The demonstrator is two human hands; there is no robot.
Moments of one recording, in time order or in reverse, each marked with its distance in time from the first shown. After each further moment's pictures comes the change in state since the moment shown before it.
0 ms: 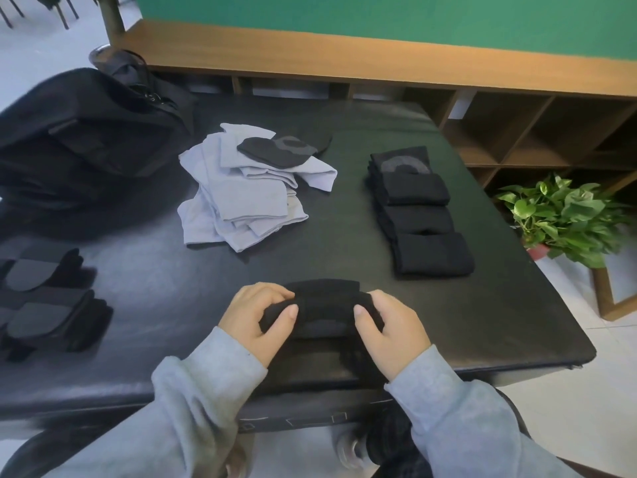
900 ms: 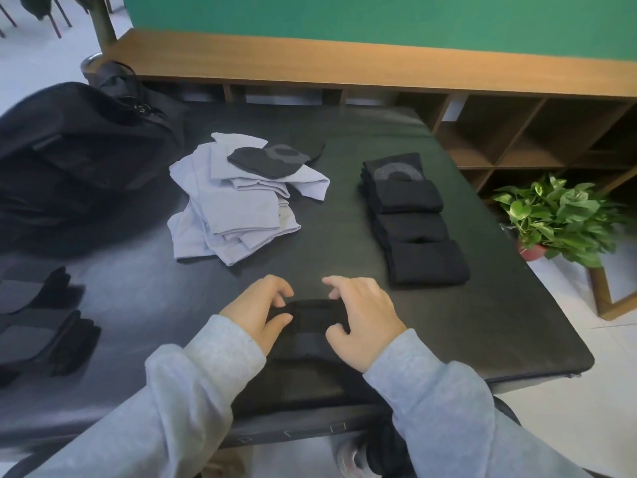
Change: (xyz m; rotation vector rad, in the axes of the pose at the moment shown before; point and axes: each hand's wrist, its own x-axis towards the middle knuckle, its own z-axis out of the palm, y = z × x) left_hand 0.033 0.017 -0.005 0.271 -0.237 -0.122; right_hand 0.025 -0.027 -0.008 -0.186 -0.119 -0.156
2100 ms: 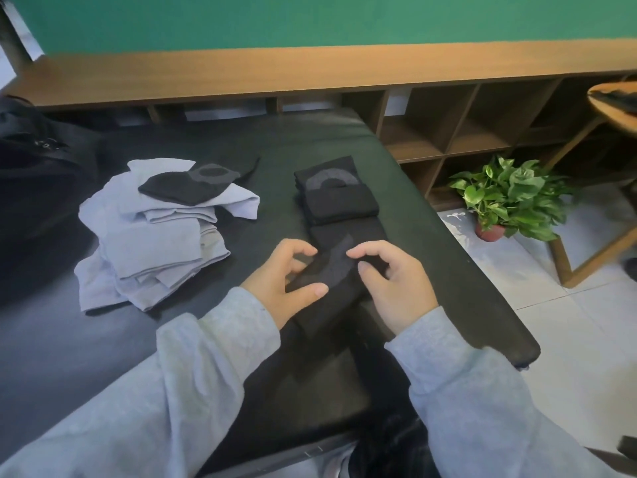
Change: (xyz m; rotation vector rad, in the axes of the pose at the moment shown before) left_hand 0.086 0.086 0.041 -0.368 -0.227 0.100; right_hand 0.006 0.080 -0.072 0.568 0.439 0.202
